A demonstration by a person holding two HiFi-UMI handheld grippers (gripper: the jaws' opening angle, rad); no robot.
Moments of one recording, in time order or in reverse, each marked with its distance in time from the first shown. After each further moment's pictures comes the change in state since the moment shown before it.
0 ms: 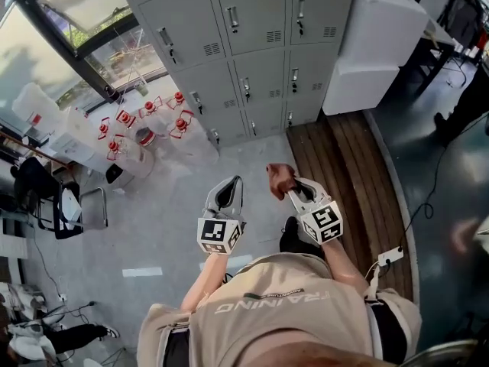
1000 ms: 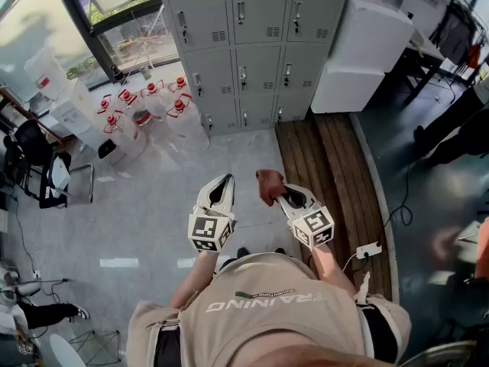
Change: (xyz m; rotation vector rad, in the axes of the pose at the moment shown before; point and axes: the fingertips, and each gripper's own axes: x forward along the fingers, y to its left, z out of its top) left arm -0.153 -0.093 0.000 -0.022 -0.040 0.026; right arm -0.144 0.121 -0.023 0.003 -0.010 0.066
